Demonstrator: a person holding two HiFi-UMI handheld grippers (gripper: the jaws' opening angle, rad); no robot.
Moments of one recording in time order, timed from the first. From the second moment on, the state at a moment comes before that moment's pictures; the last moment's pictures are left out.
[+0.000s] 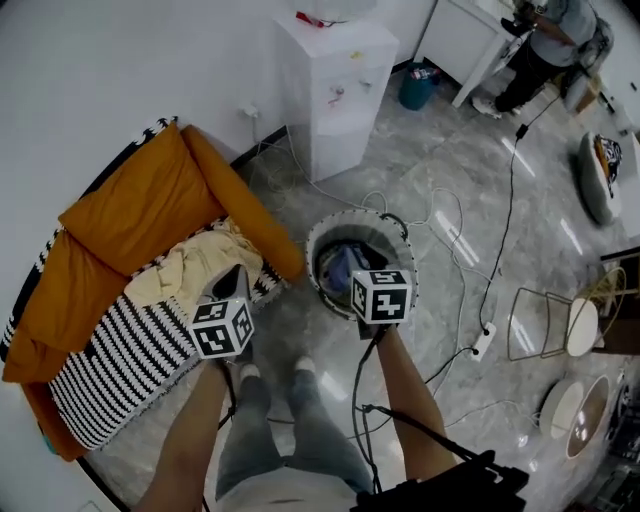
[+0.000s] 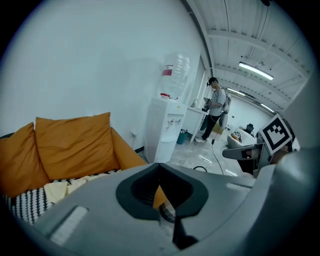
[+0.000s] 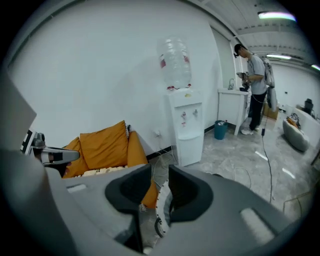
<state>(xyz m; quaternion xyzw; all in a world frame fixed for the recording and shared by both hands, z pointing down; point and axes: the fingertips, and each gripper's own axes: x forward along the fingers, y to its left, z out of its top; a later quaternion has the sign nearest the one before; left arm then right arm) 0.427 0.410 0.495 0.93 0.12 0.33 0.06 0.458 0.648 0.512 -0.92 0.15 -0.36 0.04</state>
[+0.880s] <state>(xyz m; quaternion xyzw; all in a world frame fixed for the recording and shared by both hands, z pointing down) 0.298 0.125 0.498 0.93 -0.14 0.30 0.15 0.434 0.326 0.511 -0.84 0.39 -0.36 -0.10</state>
